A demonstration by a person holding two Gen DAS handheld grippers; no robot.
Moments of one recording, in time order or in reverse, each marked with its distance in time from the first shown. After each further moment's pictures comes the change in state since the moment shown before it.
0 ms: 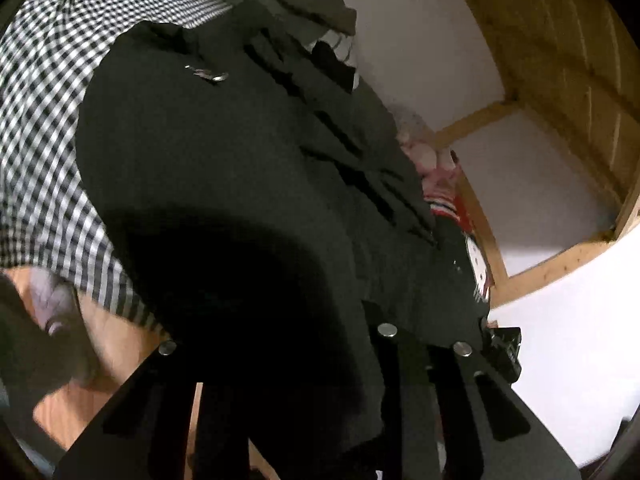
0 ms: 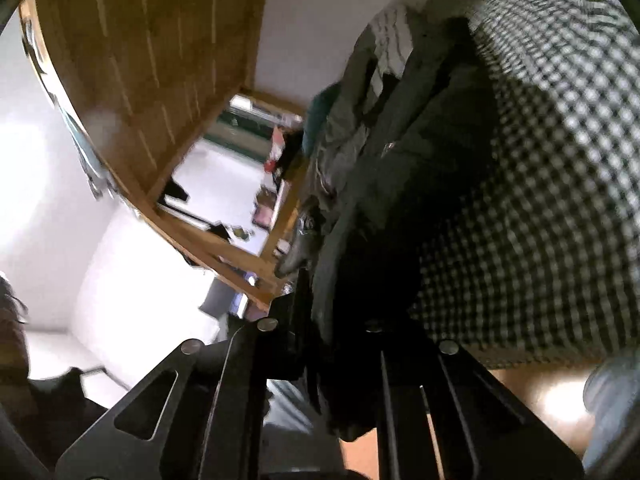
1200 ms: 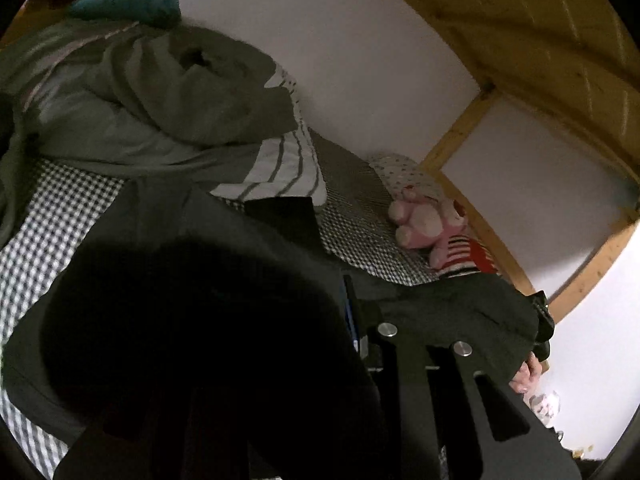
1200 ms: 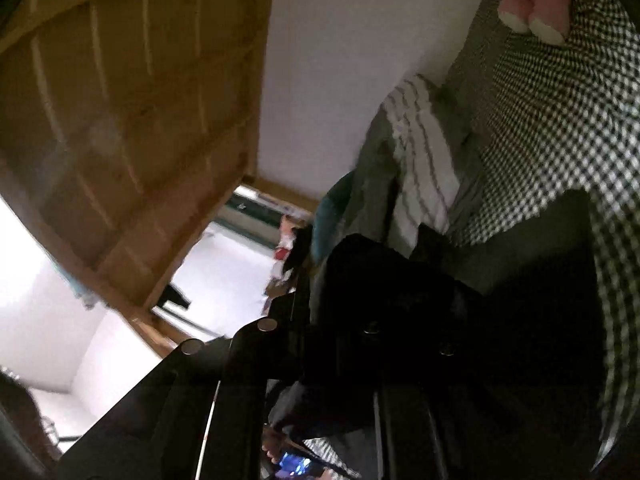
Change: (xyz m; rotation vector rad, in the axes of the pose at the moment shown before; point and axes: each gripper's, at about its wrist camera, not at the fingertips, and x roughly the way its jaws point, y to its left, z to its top) left arm 0.111 -0.092 0.307 0.309 -0.146 0.031; right arm 0.140 0.005 0.284 -0.001 -0.238 0.032
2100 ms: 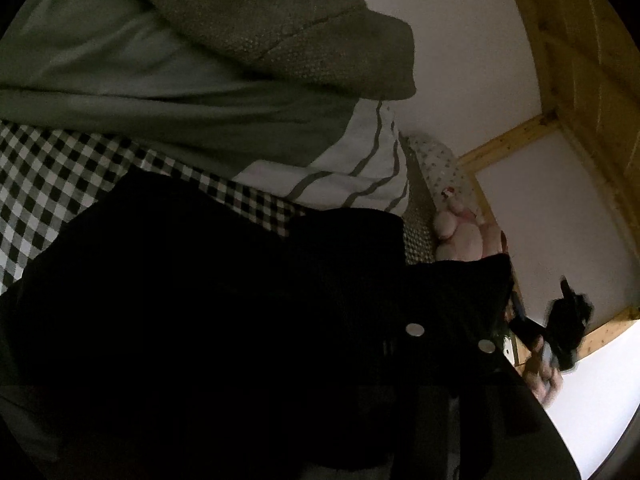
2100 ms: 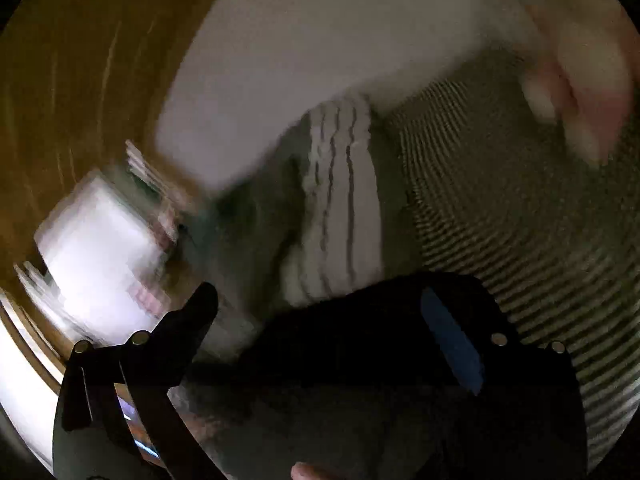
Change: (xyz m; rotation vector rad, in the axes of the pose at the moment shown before) left arm 0.186 0.126 0.072 -0.237 0.203 -0.073; right arm 0.157 0.025 0.088 -0.404 0.115 -0.508
